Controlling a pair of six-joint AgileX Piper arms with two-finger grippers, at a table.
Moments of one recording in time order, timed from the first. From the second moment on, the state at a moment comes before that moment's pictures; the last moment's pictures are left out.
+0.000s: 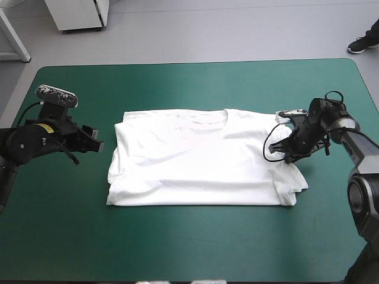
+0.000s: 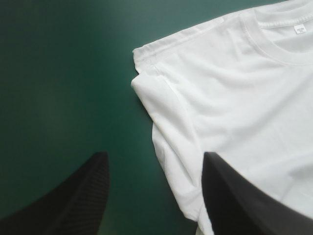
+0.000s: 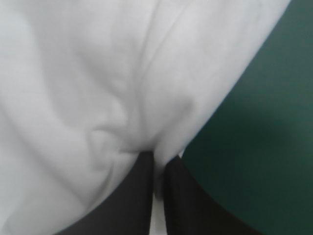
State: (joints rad) left arm -0.07 1.14 -1.21 -0.15 0.93 0.34; right arm 0.03 1.83 -1.34 0.19 1.04 -0.25
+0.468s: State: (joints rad) left arm -0.07 1.07 -1.21 -0.12 0.93 0.34; right arm 0.03 1.79 -1.43 0.21 1.13 -0.26
